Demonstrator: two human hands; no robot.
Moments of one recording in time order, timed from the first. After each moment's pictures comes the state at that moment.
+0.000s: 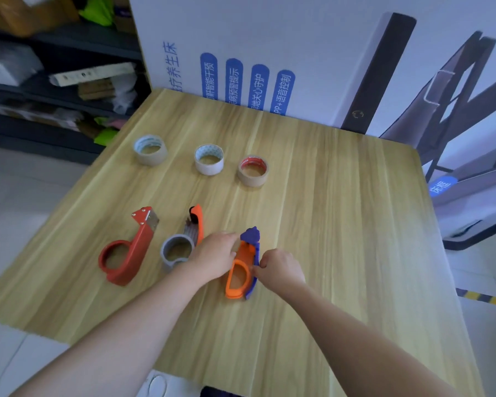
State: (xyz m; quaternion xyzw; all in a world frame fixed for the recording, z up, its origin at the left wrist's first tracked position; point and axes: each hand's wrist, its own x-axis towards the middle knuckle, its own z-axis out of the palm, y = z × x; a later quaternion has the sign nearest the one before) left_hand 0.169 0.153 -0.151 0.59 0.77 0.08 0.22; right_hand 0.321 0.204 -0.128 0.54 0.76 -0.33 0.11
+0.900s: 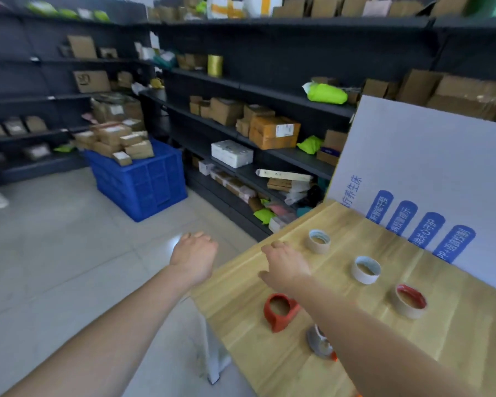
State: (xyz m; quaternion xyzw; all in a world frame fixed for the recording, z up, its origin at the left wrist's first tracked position) left_hand -0.017 -0.141 0.020 0.33 0.94 -0.09 -0.06; right_hand 0.071 0.037 0.023 0.09 0.99 -0.04 0.03
